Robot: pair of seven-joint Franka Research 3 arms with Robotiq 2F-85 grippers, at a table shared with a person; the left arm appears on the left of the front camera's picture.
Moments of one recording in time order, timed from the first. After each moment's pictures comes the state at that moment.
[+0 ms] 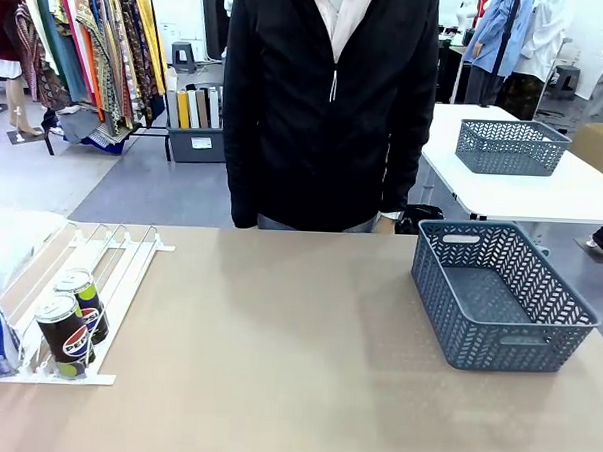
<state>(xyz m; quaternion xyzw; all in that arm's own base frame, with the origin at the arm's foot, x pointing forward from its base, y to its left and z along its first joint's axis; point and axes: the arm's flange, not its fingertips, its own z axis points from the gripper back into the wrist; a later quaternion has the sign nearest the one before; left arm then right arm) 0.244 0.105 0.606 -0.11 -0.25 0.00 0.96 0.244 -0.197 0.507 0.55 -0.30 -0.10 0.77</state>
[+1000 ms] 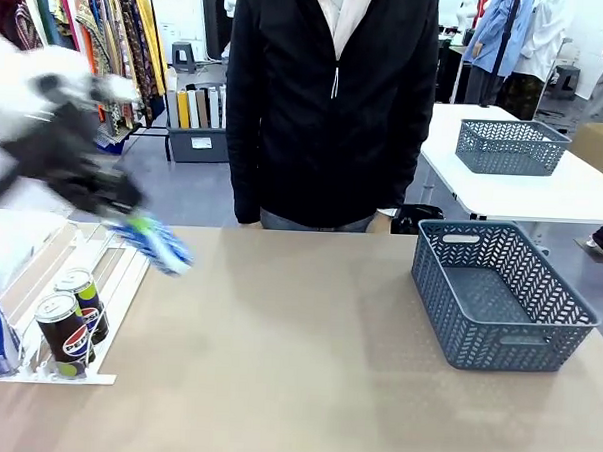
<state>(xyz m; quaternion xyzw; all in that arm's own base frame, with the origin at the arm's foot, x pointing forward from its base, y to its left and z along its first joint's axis) 0.345 -0.163 0.552 -0.17 -0.15 -0.25 0.94 0.244 -0.196 0.507 0.55 -0.30 -0.10 0.77</state>
